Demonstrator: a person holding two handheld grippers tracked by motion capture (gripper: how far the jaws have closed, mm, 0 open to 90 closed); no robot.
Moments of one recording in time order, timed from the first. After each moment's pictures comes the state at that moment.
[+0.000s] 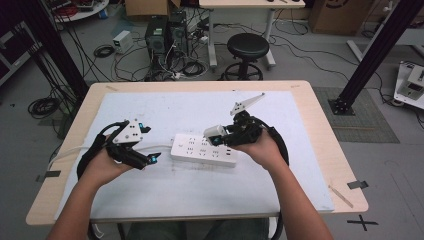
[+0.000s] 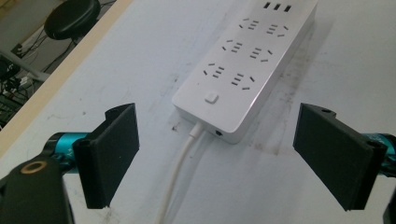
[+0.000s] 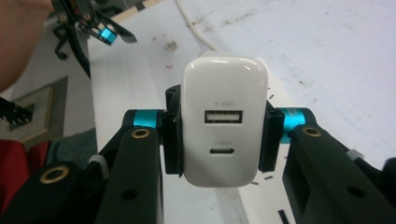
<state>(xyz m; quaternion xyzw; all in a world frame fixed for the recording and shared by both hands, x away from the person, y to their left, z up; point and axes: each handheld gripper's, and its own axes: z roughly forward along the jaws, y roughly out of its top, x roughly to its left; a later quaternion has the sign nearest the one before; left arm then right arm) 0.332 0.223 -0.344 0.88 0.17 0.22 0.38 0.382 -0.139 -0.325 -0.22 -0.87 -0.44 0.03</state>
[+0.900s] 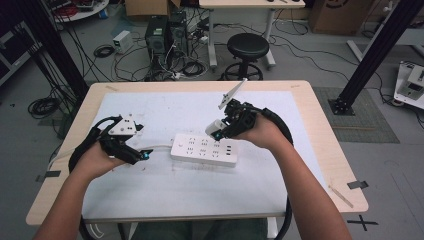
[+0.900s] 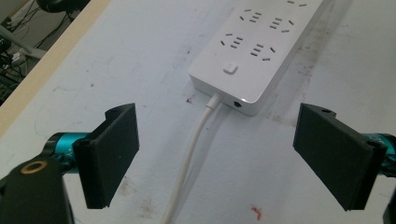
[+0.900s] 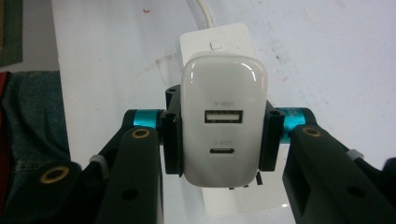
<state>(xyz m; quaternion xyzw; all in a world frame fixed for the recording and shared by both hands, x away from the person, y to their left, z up) 0.347 0.239 -0.344 0.90 0.18 0.20 0.35 0.405 -0.121 -0.297 -0.15 -0.94 -0.30 -0.01</state>
